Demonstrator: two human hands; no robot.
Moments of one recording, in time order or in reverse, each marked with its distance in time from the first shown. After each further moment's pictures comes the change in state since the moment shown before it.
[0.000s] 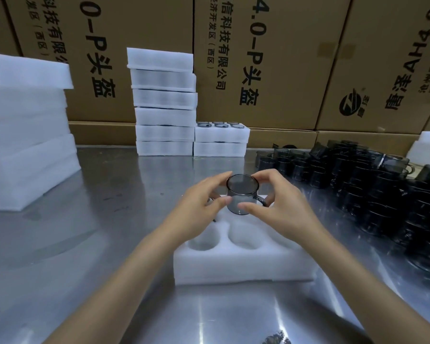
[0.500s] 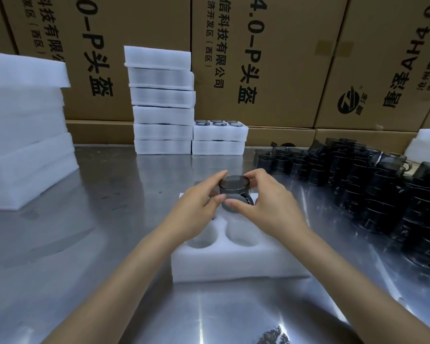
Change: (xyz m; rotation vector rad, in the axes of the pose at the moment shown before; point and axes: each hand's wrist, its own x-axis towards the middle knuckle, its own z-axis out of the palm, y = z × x) left_hand 0.000 -0.008 0.005 0.072 0.004 -0.063; right_hand 0.003 -0.008 0.016 -0.234 0.007 0.062
